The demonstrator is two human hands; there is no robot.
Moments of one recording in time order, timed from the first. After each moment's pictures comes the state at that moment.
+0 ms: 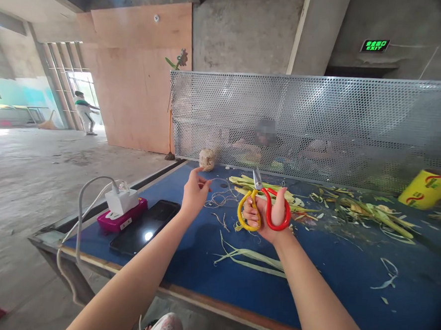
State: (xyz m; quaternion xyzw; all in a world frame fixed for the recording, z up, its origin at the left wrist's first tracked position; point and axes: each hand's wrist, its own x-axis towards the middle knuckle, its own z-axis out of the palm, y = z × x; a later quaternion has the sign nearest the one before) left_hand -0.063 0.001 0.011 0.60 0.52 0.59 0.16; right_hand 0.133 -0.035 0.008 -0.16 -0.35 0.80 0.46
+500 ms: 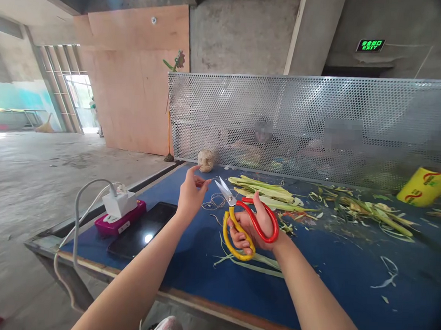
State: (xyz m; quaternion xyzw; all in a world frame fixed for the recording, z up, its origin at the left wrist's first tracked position) left_hand -0.065 -0.003 0.016 0.62 0.51 0.59 0.10; right_hand 0.123 -0.037 -0.009 -0.13 -0.44 0.87 0.19
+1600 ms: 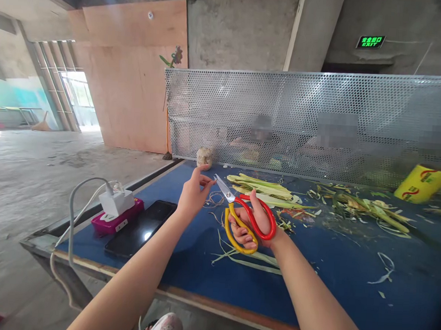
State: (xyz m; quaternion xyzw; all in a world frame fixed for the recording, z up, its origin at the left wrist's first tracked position) left_hand -0.061 -0.007 0.016 0.70 0.48 0.53 0.05; right_hand 0.121 -0.043 0.004 -0.22 -0.49 0.82 0.21
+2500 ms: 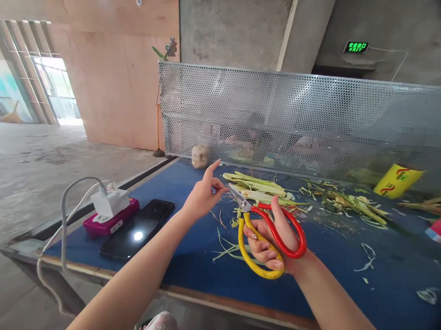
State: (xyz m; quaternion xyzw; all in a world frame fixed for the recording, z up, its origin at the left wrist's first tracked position) left_hand -0.044 -0.019 0.022 0.78 0.39 0.48 0.12; right_hand 0.143 -0.092 0.020 -0.28 -0.33 0.87 0.25
